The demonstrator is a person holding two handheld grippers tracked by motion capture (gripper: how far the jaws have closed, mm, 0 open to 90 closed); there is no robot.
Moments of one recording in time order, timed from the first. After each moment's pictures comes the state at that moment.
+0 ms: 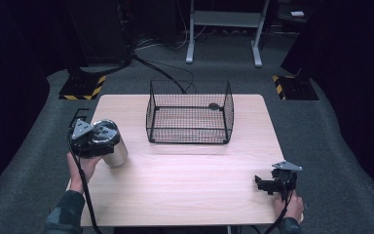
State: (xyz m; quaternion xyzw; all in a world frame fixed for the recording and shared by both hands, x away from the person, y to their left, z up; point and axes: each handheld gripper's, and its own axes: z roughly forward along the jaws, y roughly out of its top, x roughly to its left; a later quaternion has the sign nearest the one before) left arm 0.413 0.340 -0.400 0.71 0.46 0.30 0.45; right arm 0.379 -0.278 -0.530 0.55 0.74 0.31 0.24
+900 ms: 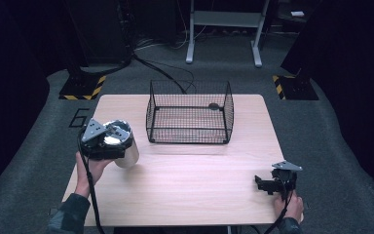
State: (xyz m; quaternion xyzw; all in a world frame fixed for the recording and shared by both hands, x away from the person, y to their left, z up) left arm 0.397 0.299 -0.374 0.74 0.40 0.28 0.47; right arm 0.379 -0.278 -0.530 0.55 0.74 0.31 0.24
